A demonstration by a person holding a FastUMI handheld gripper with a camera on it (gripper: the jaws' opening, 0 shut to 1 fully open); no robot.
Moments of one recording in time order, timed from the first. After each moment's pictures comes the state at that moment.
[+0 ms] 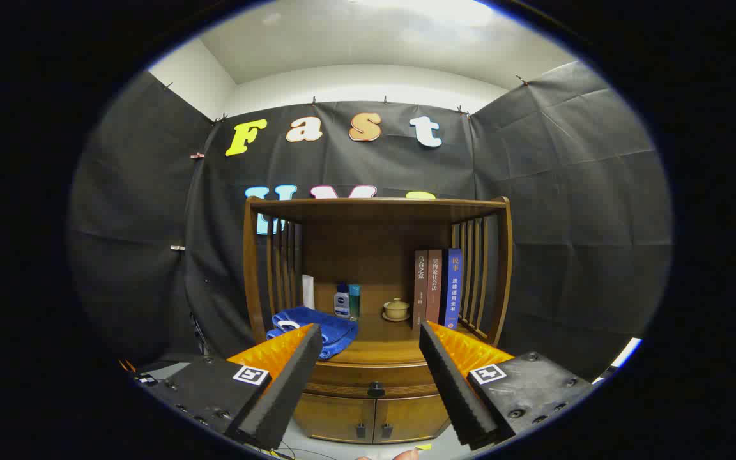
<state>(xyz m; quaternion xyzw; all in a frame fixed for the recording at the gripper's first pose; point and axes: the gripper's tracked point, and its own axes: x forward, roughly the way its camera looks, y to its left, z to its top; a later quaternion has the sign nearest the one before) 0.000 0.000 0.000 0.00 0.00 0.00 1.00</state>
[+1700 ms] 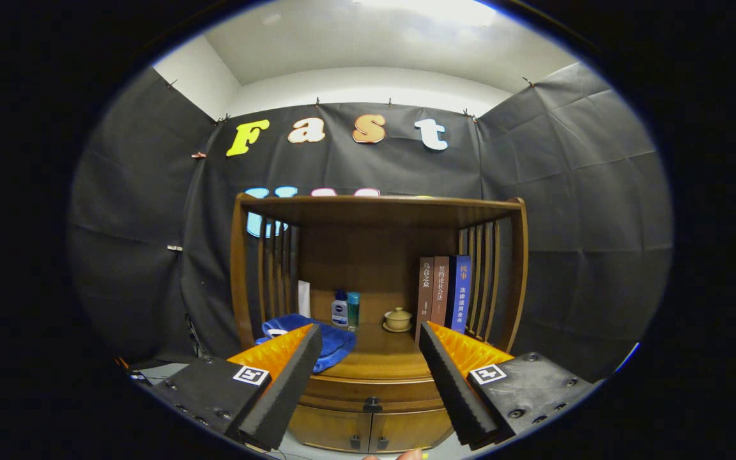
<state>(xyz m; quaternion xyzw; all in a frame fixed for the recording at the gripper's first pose) 0.076 -0.009 -0.018 -0.01 -0.02 0.00 1.00</state>
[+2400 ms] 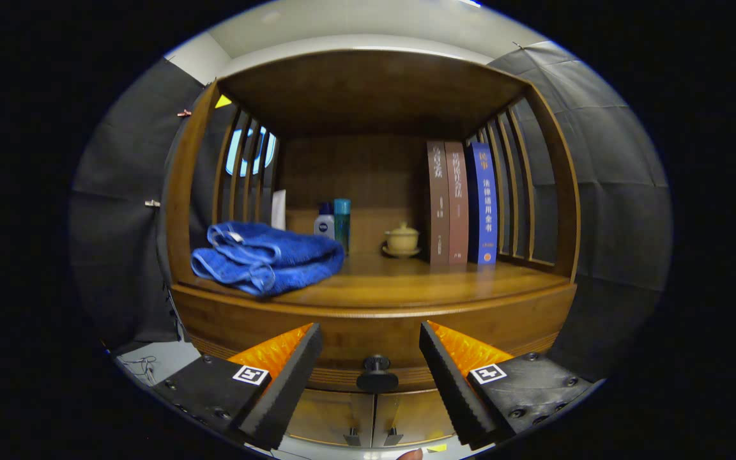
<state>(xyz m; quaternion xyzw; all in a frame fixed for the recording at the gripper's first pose) 0.172 -0.014 -0.267 -0.01 0.07 -0.01 1.00</state>
